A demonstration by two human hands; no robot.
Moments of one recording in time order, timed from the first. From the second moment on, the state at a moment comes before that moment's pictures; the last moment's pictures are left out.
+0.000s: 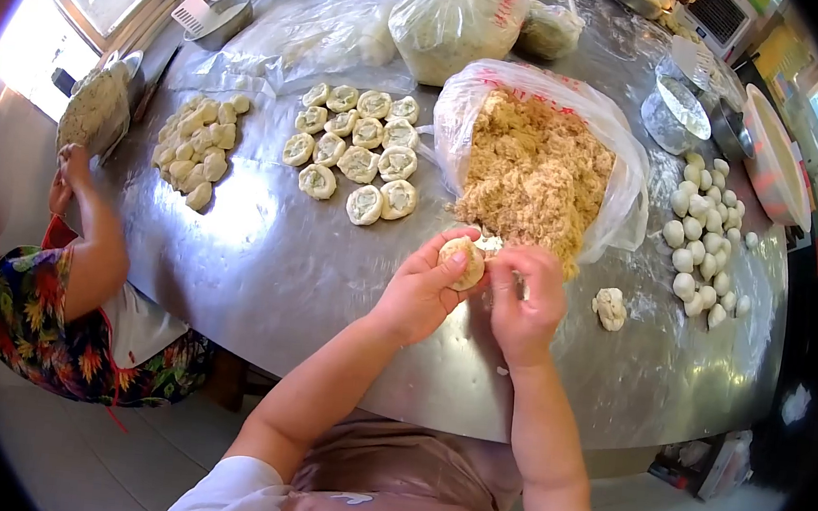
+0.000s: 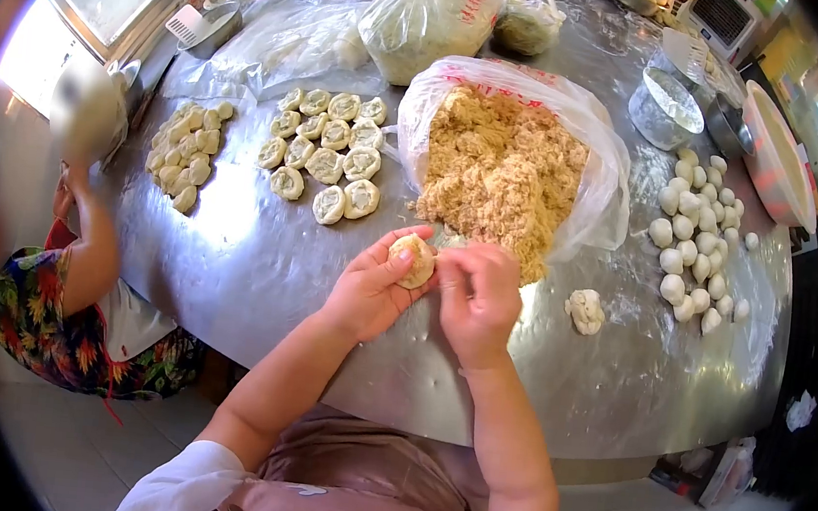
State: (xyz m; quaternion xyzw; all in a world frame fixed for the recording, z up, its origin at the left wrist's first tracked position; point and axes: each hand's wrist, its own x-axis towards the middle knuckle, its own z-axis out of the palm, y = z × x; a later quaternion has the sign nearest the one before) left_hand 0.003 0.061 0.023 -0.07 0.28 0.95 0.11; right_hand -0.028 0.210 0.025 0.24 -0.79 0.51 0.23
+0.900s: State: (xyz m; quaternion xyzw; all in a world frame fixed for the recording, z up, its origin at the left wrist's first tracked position) left_hand 0.009 0.095 -0.005 0.04 0.20 0.95 0.23; right_hand -0.024 0.204 0.021 0.29 -0.82 0.45 0.22
